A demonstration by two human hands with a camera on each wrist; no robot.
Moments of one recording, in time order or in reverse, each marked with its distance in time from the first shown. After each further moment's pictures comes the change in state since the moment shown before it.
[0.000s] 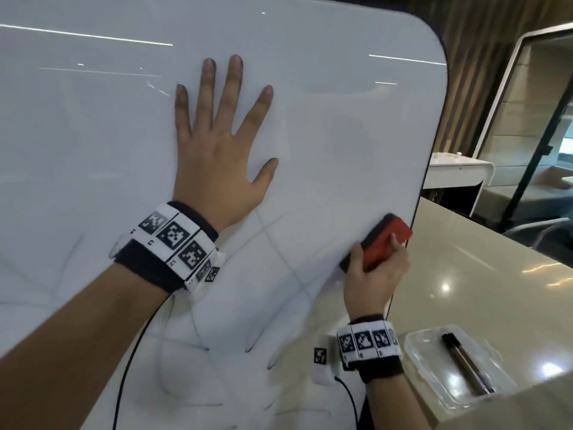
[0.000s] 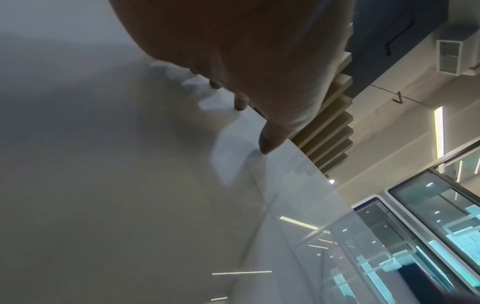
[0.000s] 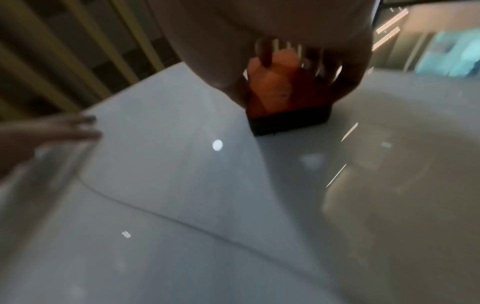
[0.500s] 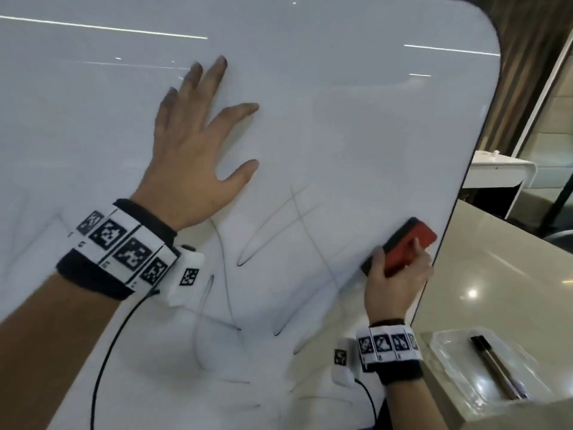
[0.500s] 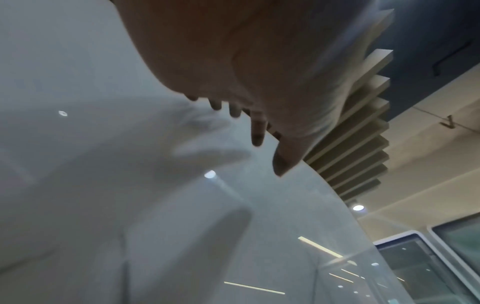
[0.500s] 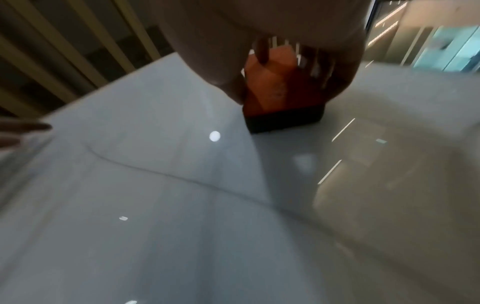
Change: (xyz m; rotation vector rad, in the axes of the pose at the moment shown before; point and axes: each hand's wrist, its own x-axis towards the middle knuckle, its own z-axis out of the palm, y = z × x) left_hand -0.041 -0.069 -0.036 -0.259 -0.036 0.012; right_hand -0.022 0.009 0.000 -0.015 -0.047 0.016
